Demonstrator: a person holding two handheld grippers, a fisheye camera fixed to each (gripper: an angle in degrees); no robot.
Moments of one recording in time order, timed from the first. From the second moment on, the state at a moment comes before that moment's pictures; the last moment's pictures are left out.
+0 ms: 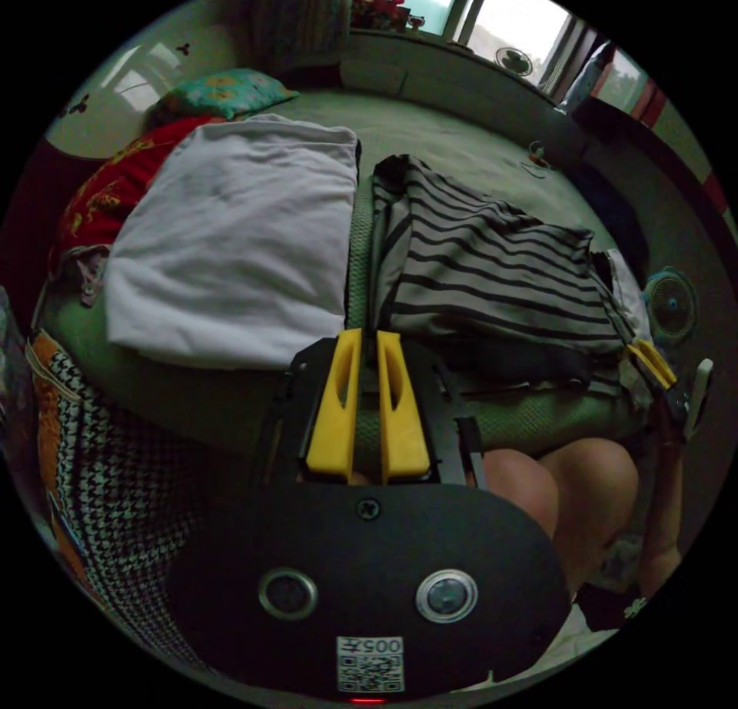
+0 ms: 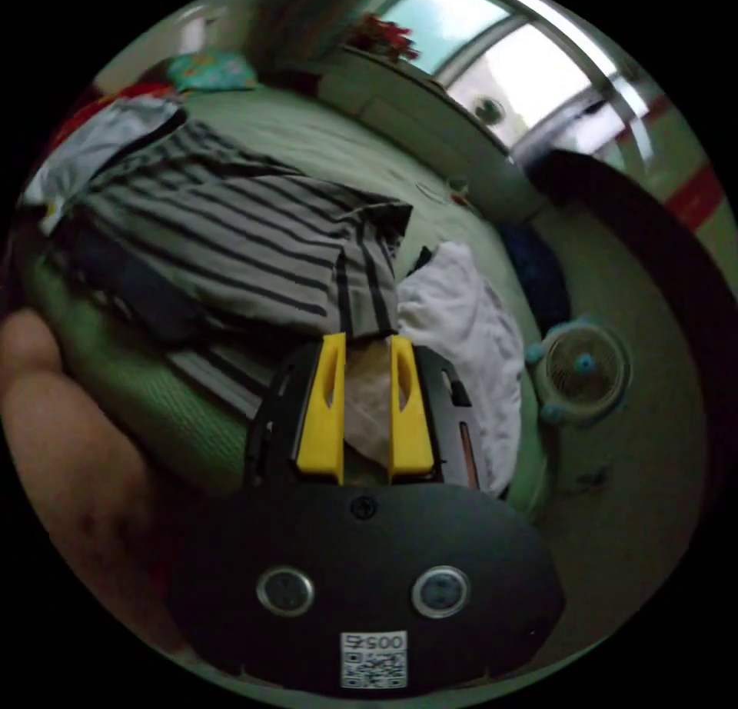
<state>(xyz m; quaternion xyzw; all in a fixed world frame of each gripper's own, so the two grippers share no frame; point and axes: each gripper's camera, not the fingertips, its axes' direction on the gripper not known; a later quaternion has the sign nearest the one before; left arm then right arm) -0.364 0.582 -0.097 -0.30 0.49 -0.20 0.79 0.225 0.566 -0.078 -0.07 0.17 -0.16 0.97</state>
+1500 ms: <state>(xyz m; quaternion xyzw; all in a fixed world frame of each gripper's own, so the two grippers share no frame) -0.145 0.492 -0.318 -0.27 0.53 -0.16 0.79 0.542 0.724 -0.161 -0.10 -0.10 0.19 0.97</state>
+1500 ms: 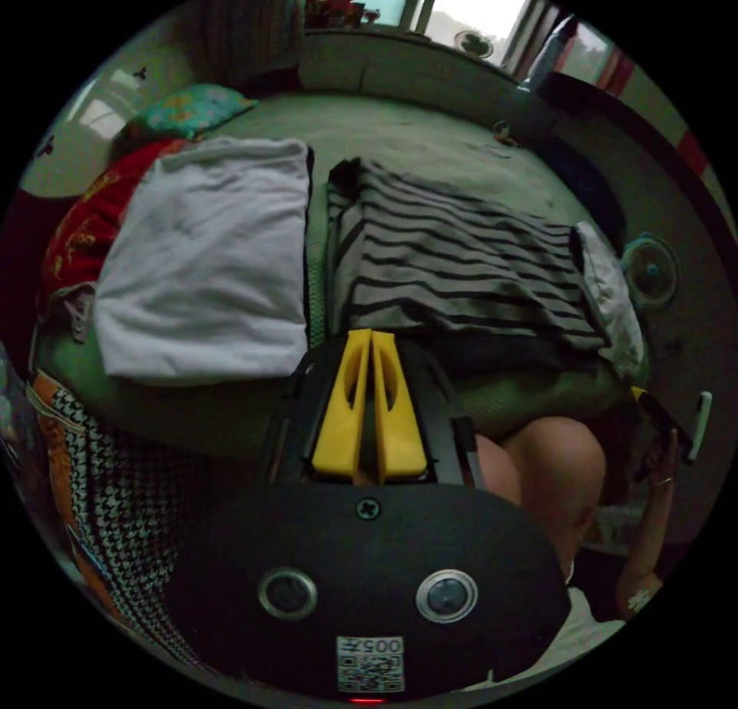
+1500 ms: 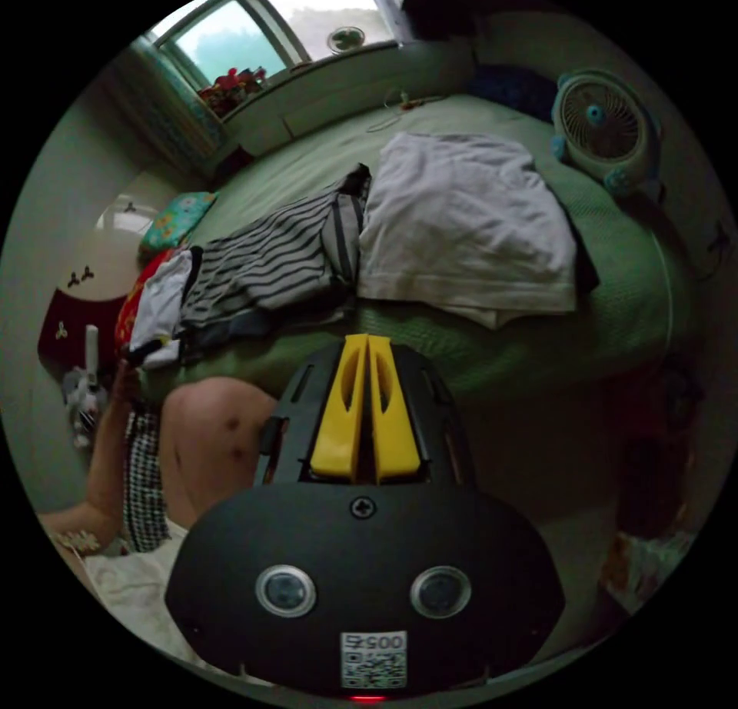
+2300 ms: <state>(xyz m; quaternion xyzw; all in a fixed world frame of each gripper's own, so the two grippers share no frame) 0.087 0.356 -0.569 -0.15 0.62 0.10 0.76 0.594 0.761 -0.151 -0.08 -0.11 0.20 0.97</state>
